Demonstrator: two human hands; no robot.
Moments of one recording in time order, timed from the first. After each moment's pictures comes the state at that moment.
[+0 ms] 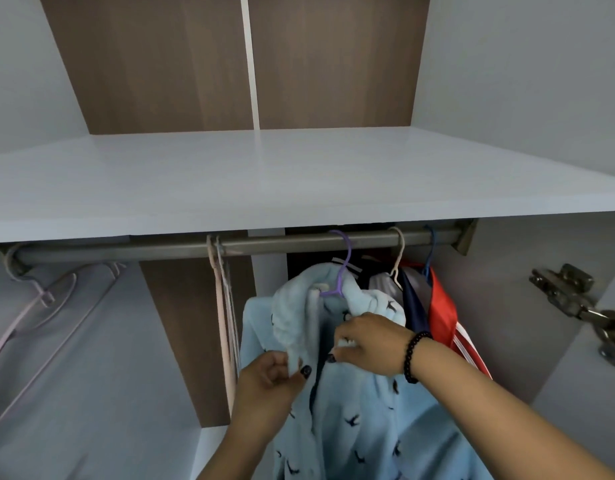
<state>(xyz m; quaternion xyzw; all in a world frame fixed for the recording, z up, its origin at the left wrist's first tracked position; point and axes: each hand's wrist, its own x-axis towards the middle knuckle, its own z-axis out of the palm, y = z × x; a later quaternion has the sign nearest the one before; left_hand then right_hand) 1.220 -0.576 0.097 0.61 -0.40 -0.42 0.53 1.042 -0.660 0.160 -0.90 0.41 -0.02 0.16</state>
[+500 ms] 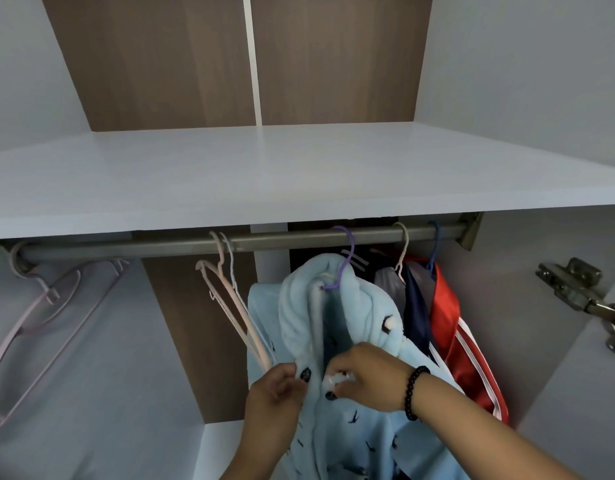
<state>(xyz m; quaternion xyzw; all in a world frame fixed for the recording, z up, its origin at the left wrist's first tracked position) 1.220 -0.566 0.071 0.59 -0.42 -0.43 0.54 1.050 -0.637 0.117 -0.89 0.38 -0.06 0.24</state>
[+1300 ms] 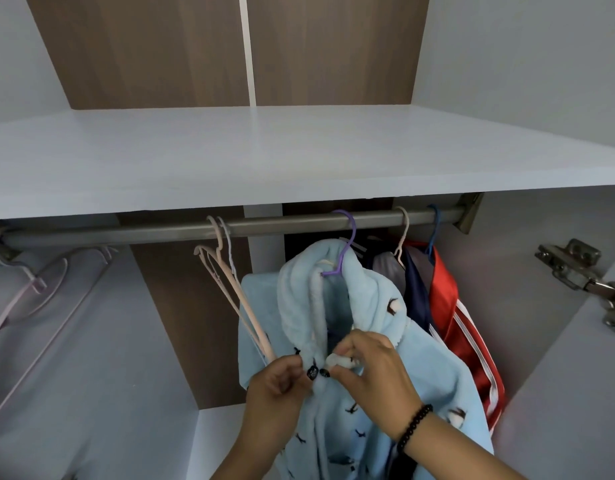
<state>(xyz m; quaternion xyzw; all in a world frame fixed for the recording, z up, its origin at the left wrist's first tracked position) 1.225 -0.563 0.055 0.53 -0.43 -0.45 0.57 1.068 -0.590 0.087 -0.76 0.49 -0.38 0.18</state>
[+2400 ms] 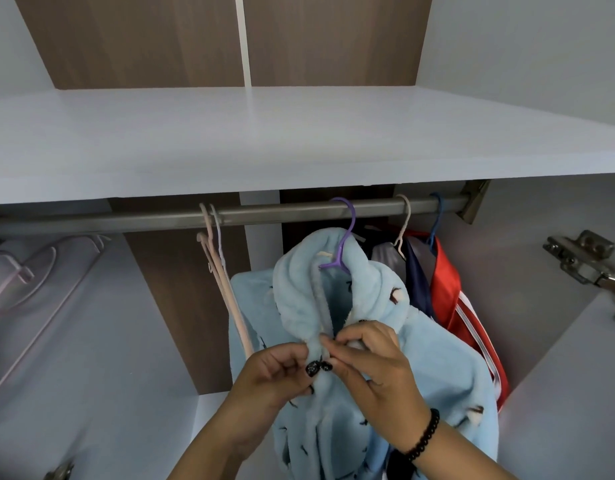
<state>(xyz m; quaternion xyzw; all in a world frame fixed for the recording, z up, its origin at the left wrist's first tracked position) 1.242 -0.555 0.093 0.42 -0.47 -0.60 0.49 1.064 -0.581 0.090 -0.79 0.33 -0.52 0.08</state>
